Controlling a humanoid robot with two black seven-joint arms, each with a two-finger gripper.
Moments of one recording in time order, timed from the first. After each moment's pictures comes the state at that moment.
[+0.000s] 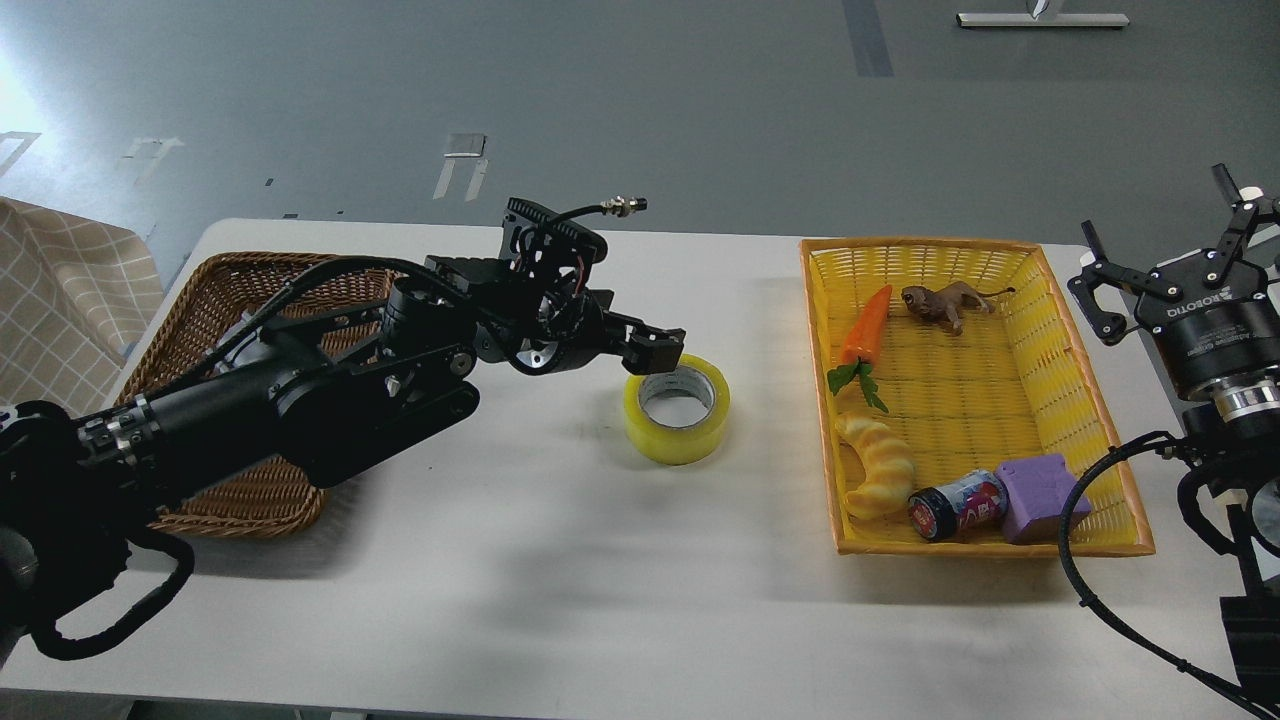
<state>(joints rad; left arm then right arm) -0.94 0.28 -0.39 -1.18 1.81 -0.45 0.12 0.27 -0.20 1.70 1.09 -0.27 0.49 -0.12</state>
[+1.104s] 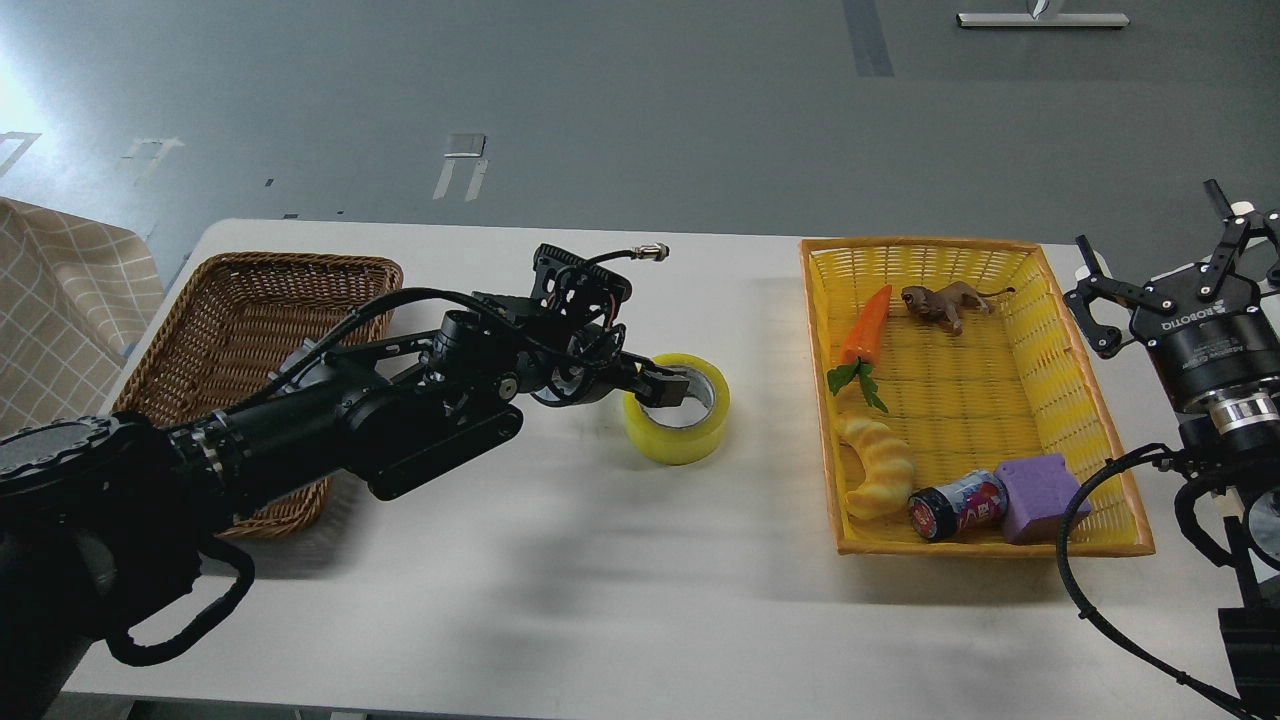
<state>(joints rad) -0.93 0.14 -0.36 -0.96 1.78 -0.45 0.13 0.25 -0.20 1.69 1.08 -0.27 0.49 -0.12</state>
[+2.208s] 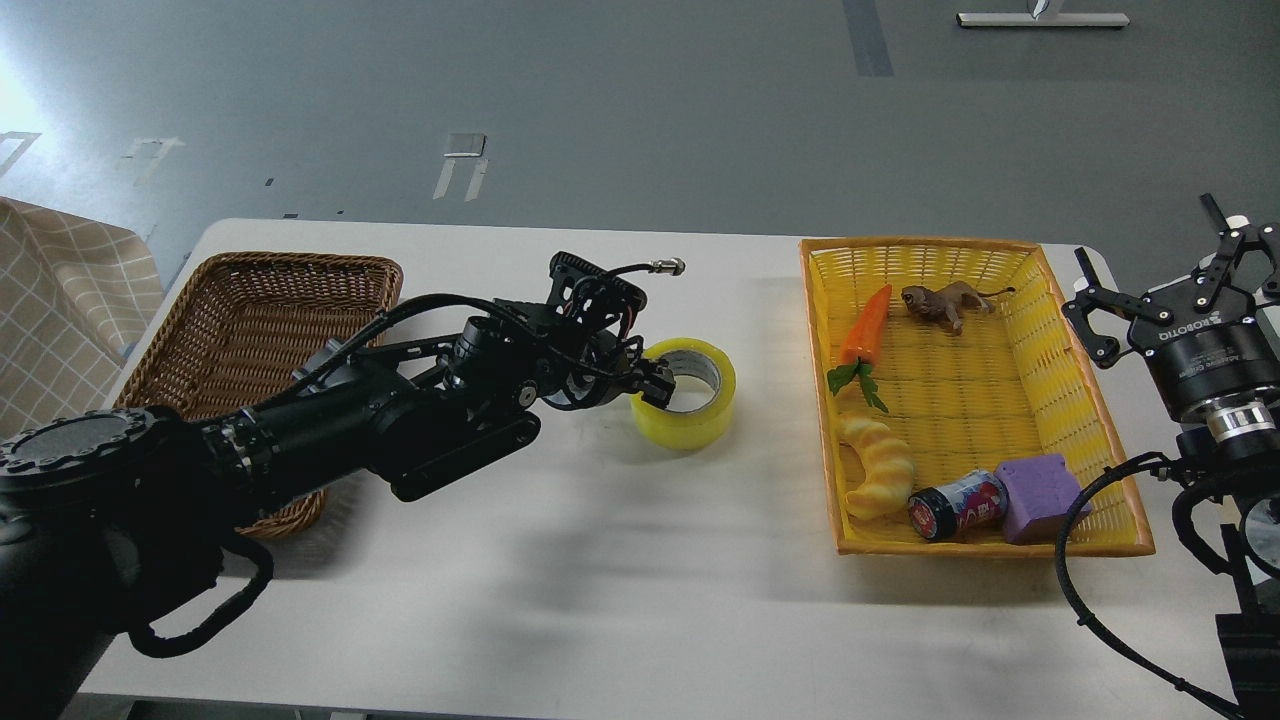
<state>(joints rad) -0.98 0.11 -0.31 -0.91 1.79 -0.43 0.15 0.25 -0.20 1.69 1.07 -0.27 0.49 -0.12</state>
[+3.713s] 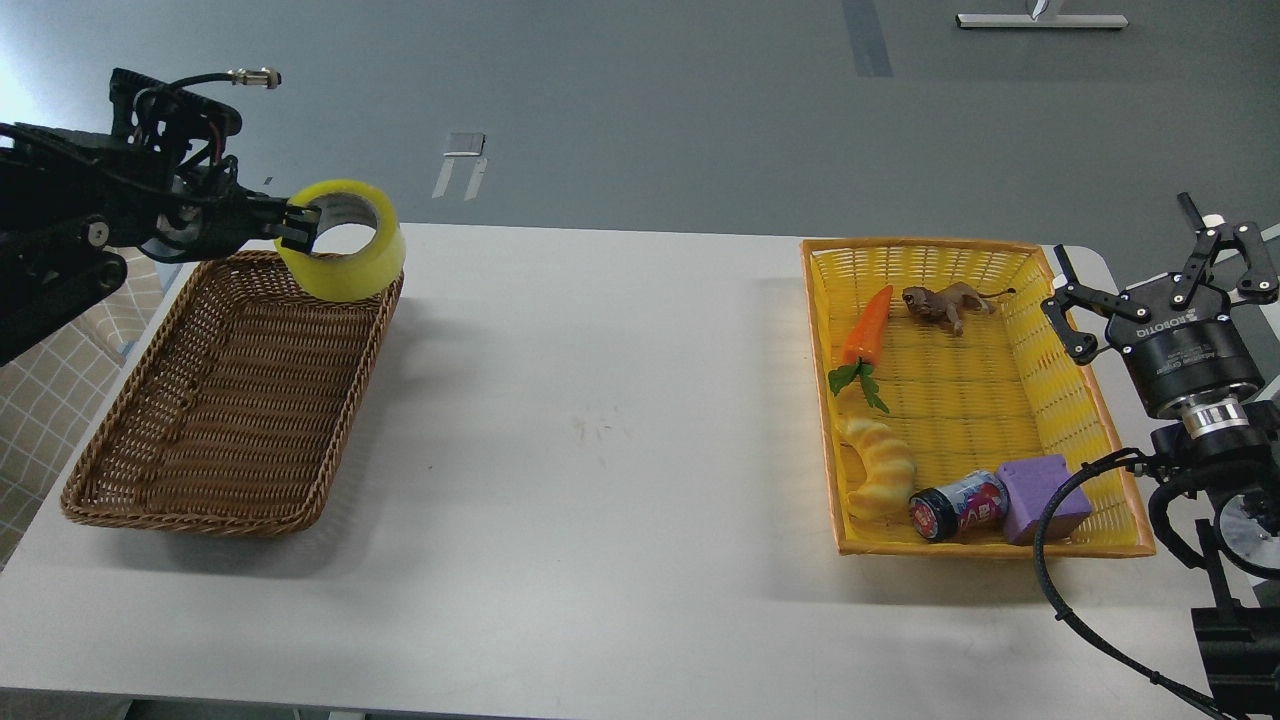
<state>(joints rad) -1.11 0.86 -0.22 -0.99 1.71 -0.45 -0.12 0.26 -0.16 1.68 1.06 -0.27 0.49 -0.12</state>
